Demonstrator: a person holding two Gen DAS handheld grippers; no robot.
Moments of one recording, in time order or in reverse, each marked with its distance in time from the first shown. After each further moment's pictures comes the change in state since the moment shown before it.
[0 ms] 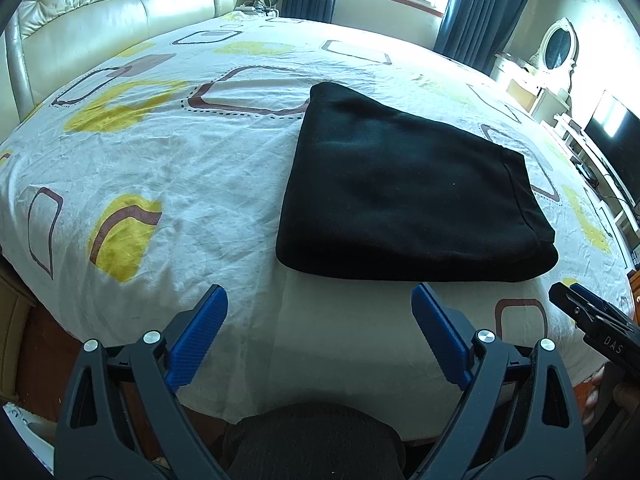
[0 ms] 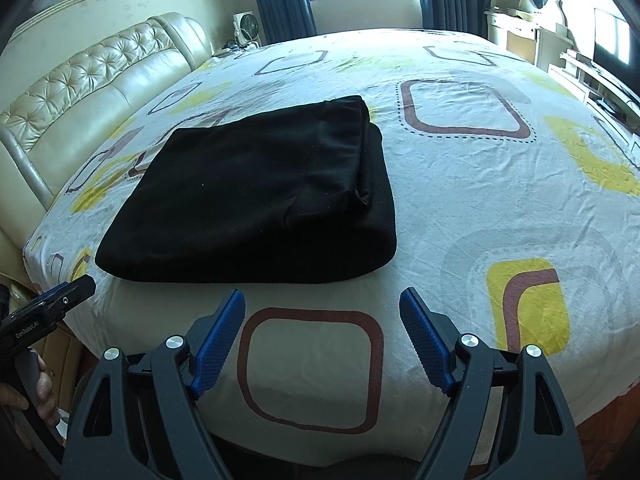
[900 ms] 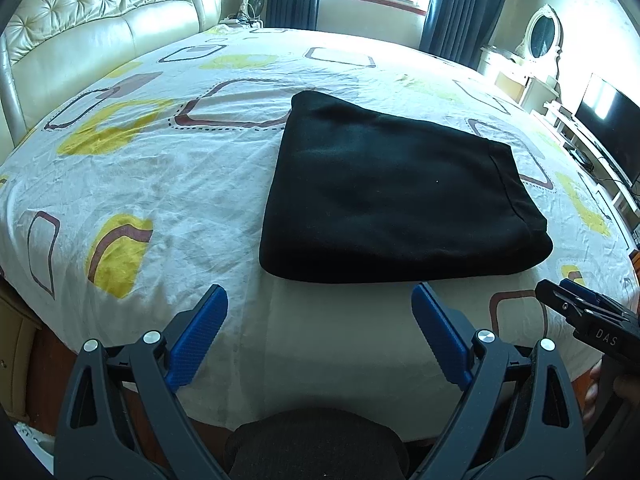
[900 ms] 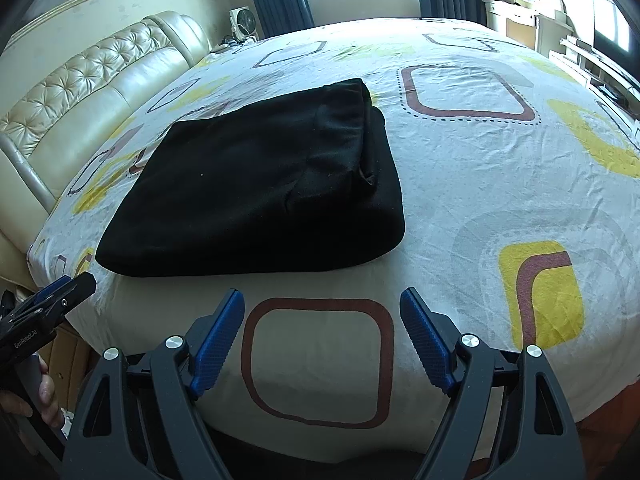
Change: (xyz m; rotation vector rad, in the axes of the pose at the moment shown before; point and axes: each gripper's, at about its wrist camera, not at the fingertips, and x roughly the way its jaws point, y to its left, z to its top) left arm -0.006 -0.012 0.000 0.067 -0.027 -0.004; right arm 0.004 0.006 -0.008 0.031 0.029 0.019
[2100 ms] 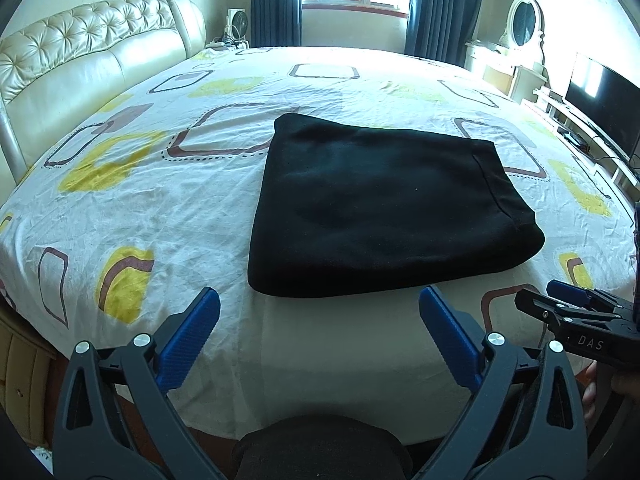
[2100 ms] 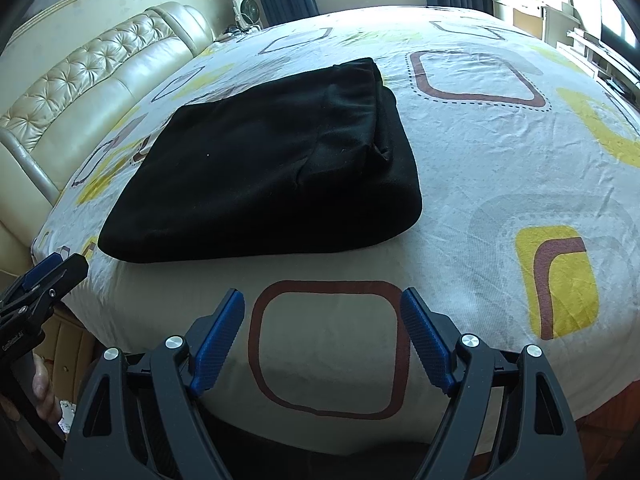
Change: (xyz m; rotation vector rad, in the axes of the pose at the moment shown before) left arm -0.013 -0.020 0.005 0.100 -0.056 0.026; right arm 0.007 0.005 -0.007 0.002 0.047 0.025
